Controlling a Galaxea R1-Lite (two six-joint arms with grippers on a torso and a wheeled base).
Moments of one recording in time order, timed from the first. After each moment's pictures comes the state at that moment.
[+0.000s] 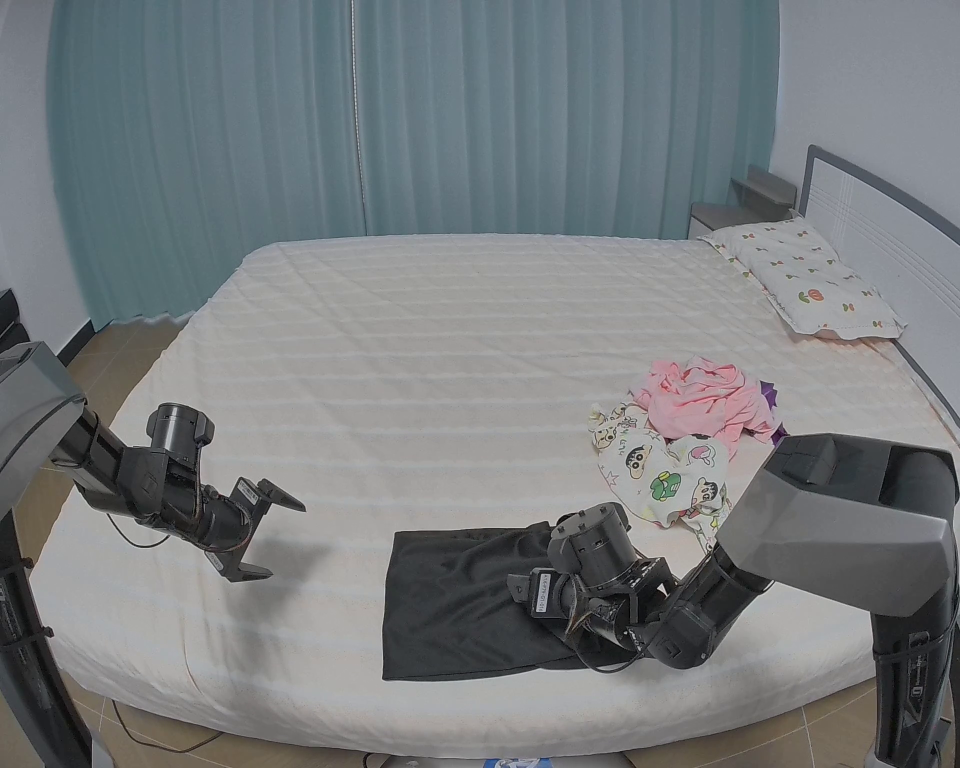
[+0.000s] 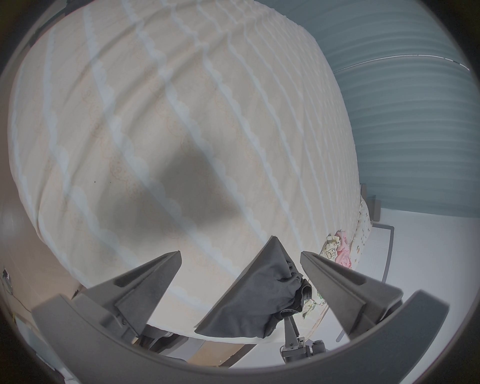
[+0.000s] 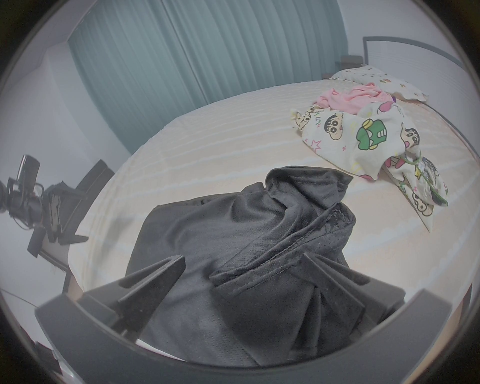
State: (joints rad) left arm 0.02 2.10 -0.98 -0.13 -0.43 -1.00; right arm 0.72 2.34 -0.93 -0.70 -0.32 0.57
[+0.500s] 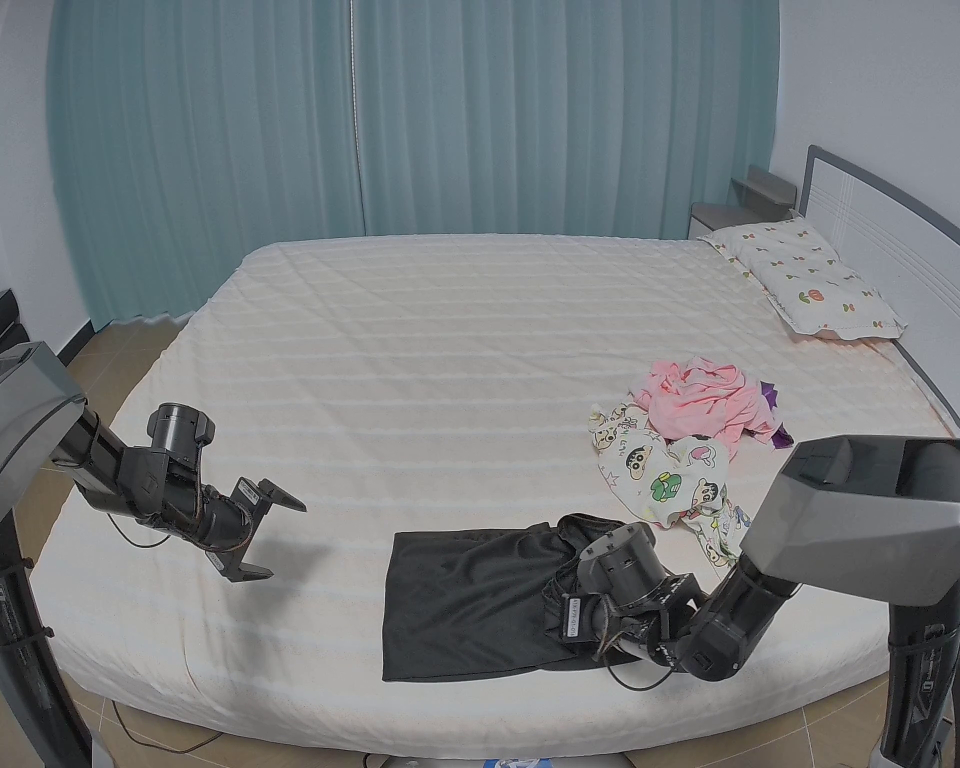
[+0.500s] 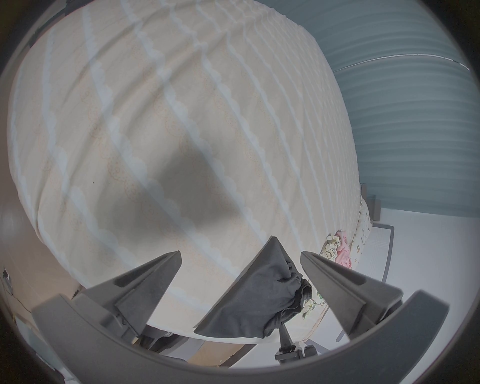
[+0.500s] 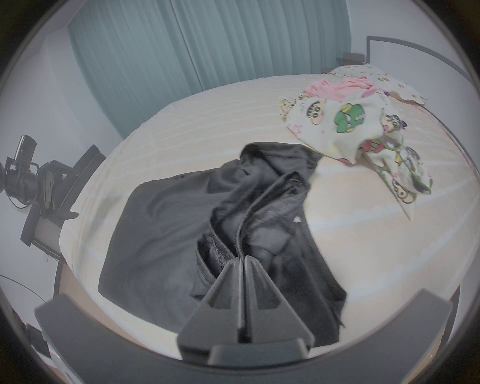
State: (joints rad) left arm 0.02 2.10 -0.98 -0.13 -0.43 -1.00; right arm 0.68 2.27 -0.75 -0.71 -0.29 0.57
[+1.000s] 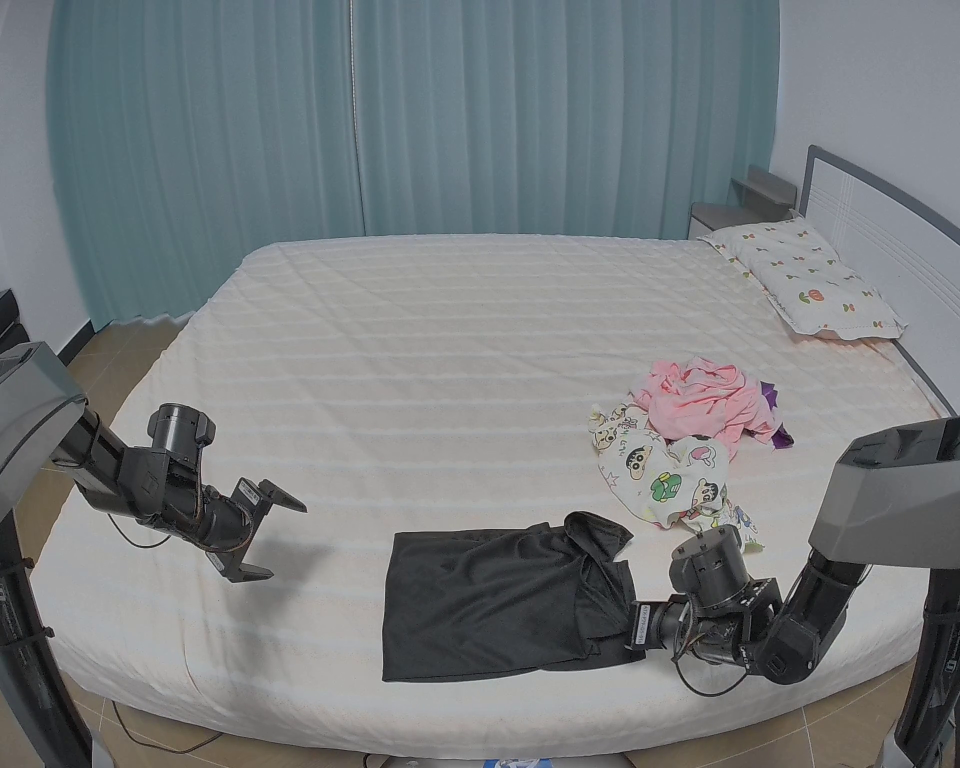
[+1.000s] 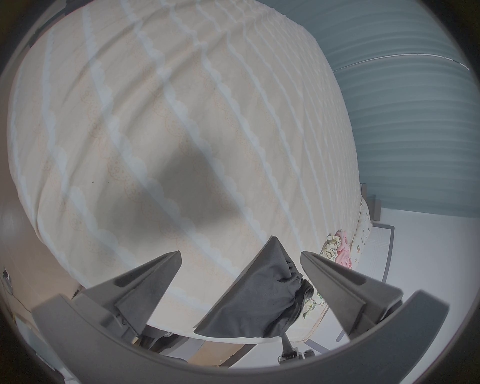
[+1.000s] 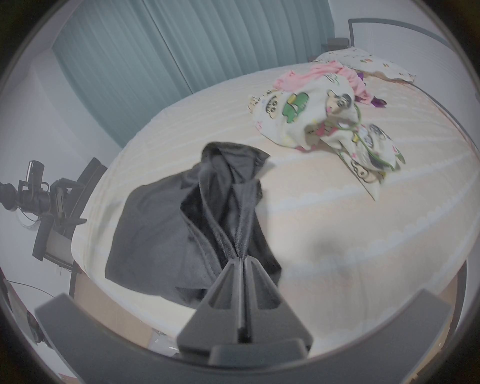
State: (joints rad) left arm 0.02 2.10 -0.98 -0.13 -0.43 -1.00; right arm 0.55 2.19 -0.46 -0.93 -0.16 0.55
